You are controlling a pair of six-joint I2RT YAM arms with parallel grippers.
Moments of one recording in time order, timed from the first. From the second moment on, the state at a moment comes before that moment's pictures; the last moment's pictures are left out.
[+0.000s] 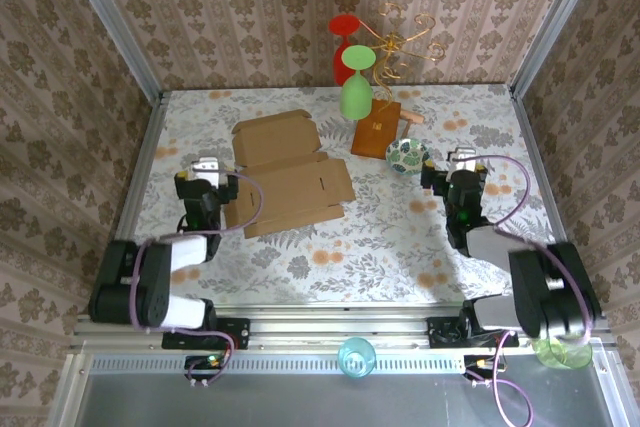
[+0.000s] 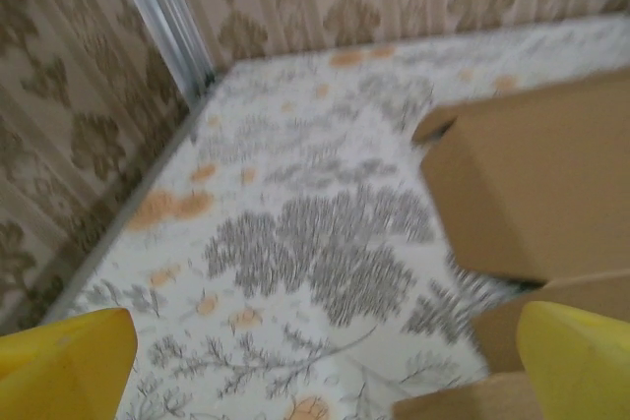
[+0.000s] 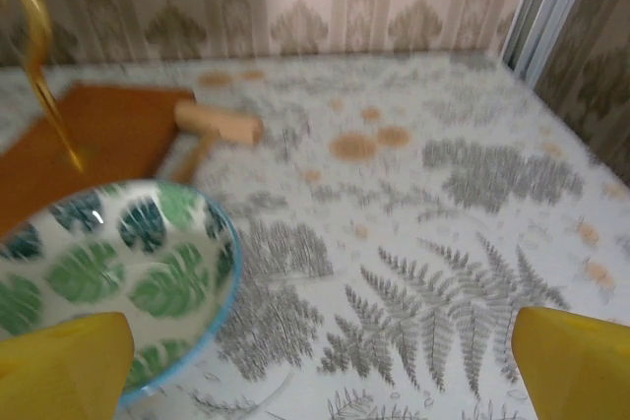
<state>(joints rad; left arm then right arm) -0.18 1.31 0.34 0.76 -0.33 0.12 0.13 1.26 0.42 0.57 0.35 0.05</state>
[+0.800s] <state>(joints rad) -0.11 0.89 0.51 -0.57 0.28 -1.11 0.35 0.98 0.85 -0.54 -0.08 0.99</state>
